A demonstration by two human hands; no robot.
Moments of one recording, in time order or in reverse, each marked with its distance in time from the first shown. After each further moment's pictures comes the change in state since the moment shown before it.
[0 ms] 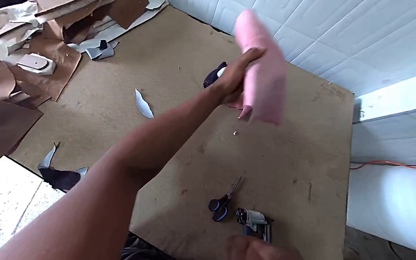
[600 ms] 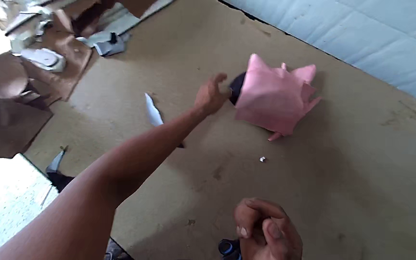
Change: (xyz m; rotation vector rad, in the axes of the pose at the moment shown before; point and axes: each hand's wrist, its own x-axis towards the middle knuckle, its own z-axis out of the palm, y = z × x) left_hand 0.024 -0.038 -0.198 1.248 0.456 -0.067; right_hand 0.141 0.098 -0.075 -0.142 0.045 -0.059
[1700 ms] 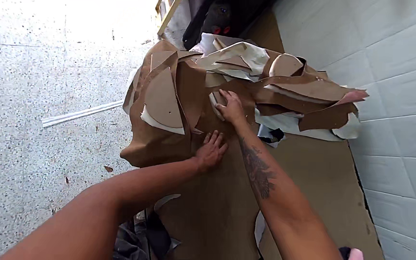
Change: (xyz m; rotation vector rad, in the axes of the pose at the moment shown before) left_hand -0.172 -0.387 -0.443 0.376 0.124 -0.233; right_hand 0.433 0.392 0.705 -1.393 -0.967 -0.129
